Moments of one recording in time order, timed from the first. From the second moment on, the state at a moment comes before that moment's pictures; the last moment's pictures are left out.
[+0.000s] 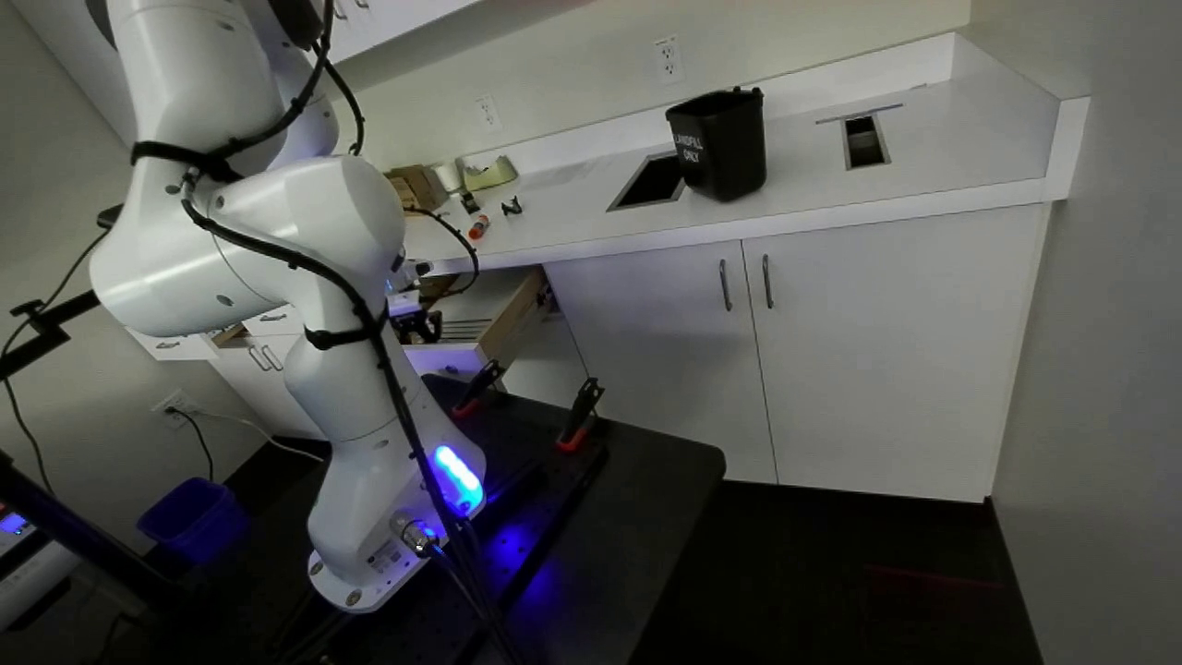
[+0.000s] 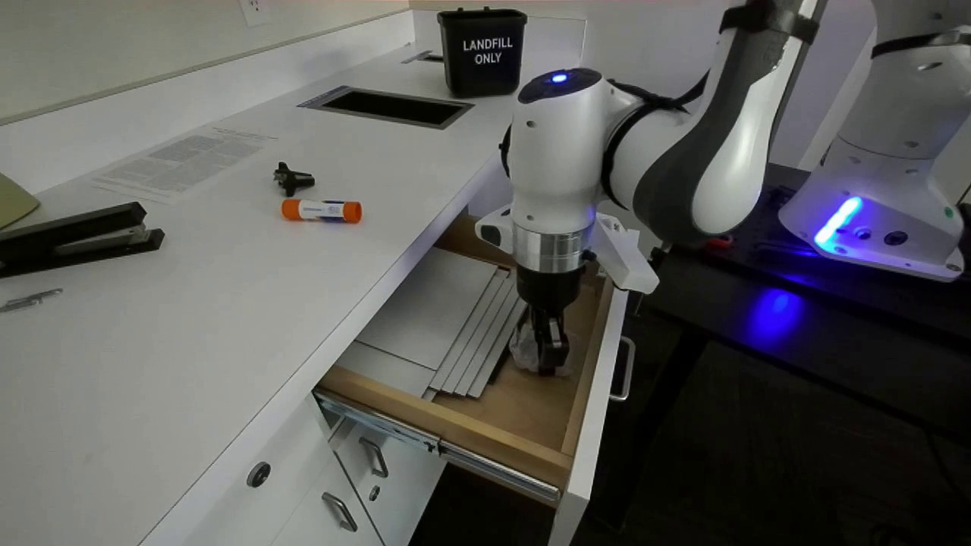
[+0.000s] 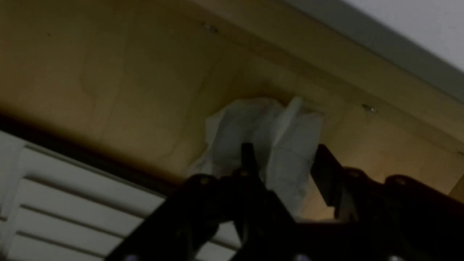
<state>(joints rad) 0.78 0.61 0.15 -2.29 0.01 2.91 0.23</state>
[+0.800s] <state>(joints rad) 0.99 0.42 -0.01 -2.29 -0.08 2.83 0.42</state>
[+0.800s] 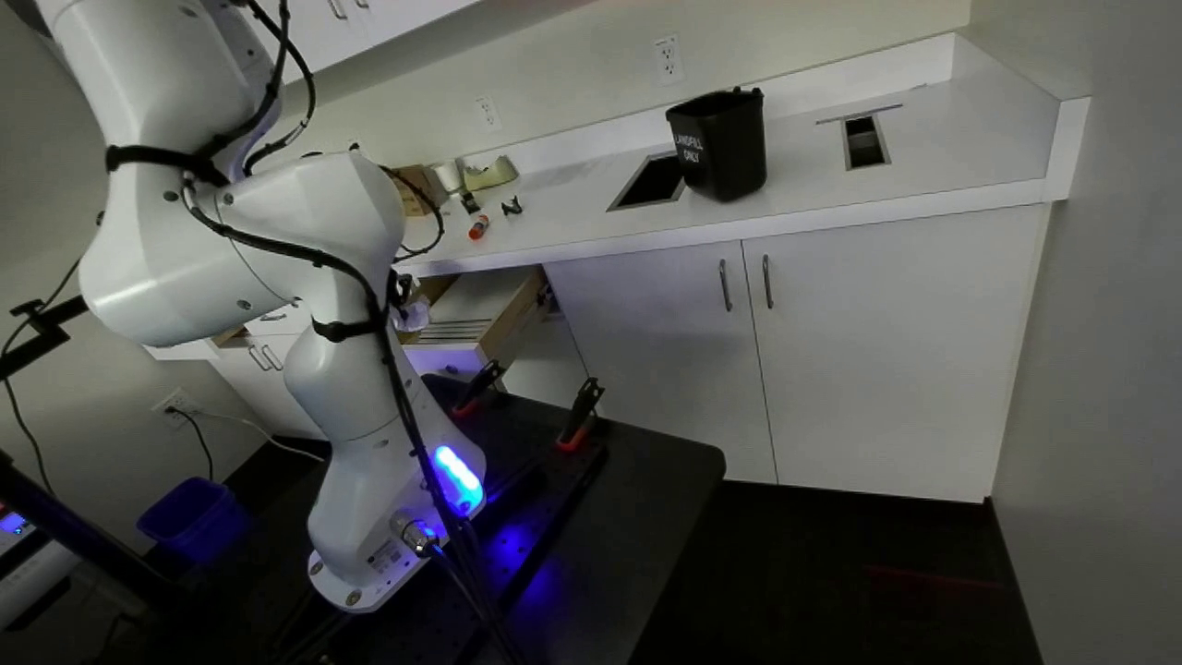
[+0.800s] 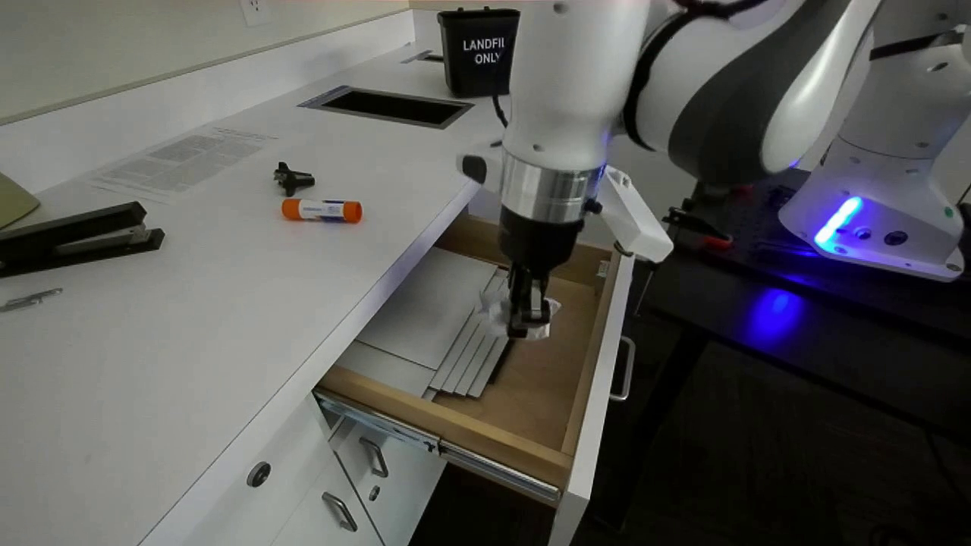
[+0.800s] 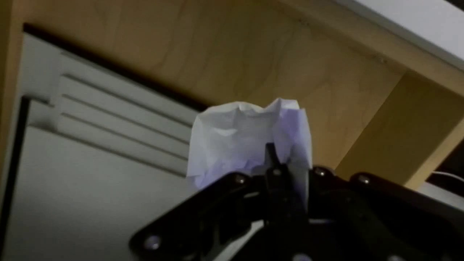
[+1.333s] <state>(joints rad) 0.97 0.16 -0.01 -2.29 -0.28 2.55 0.58</state>
